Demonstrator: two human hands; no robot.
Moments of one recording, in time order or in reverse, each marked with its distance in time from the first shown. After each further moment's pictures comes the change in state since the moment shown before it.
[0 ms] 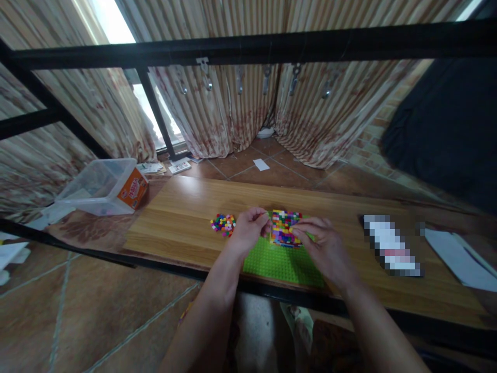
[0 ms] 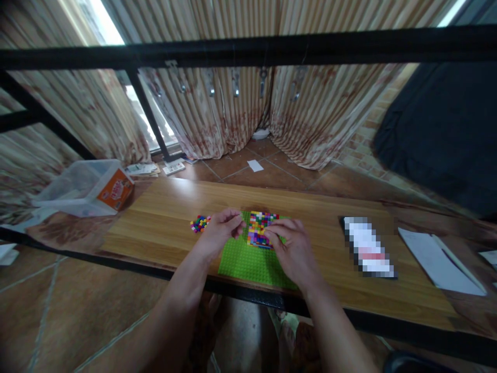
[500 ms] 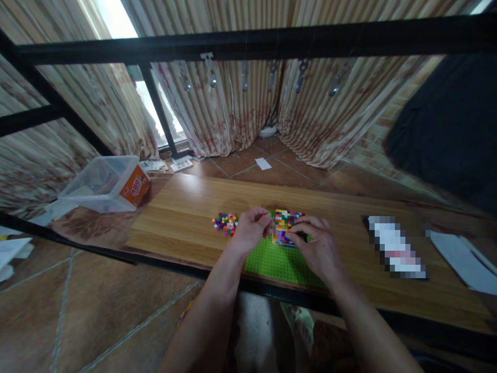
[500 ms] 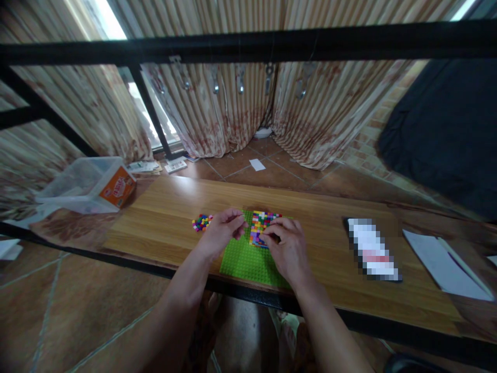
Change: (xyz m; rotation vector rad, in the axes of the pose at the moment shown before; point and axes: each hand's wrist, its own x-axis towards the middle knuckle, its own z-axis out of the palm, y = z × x) left_hand 0.001 -0.002 -0.002 0.011 0.014 0.004; right_hand 0.001 0.008 0.024 -0.117 0.084 -0.081
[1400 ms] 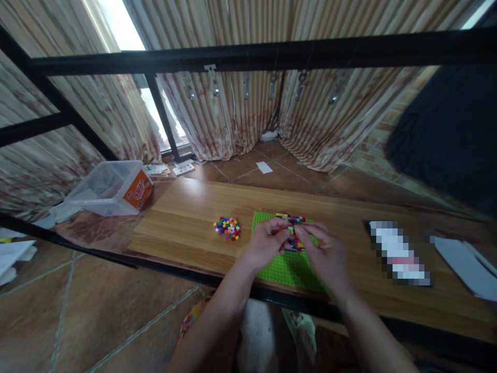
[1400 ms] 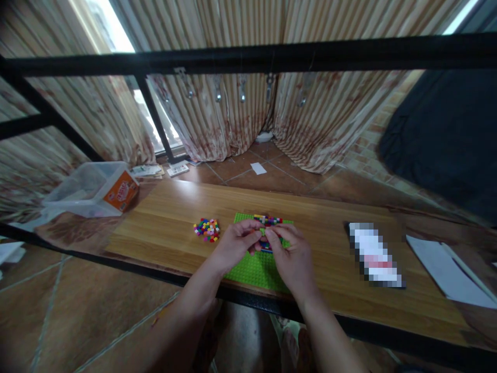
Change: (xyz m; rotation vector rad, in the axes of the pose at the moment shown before) left_hand -0.010 -0.009 0.020 -0.062 -0.225 -0.019; right_hand 0.002 -0.023 -0.012 0.342 0.033 0.257
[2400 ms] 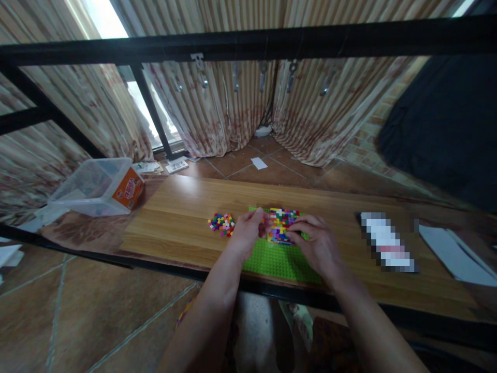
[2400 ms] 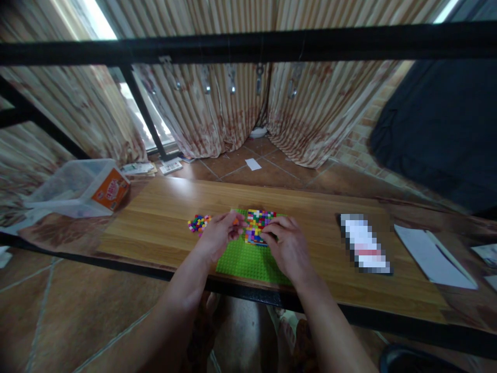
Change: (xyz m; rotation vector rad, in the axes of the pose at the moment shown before) left_hand 0.002 0.010 -0.011 -0.118 0.296 -0.099; right_hand 0.007 0.022 -0.011 -0.393 -0.118 -0.316
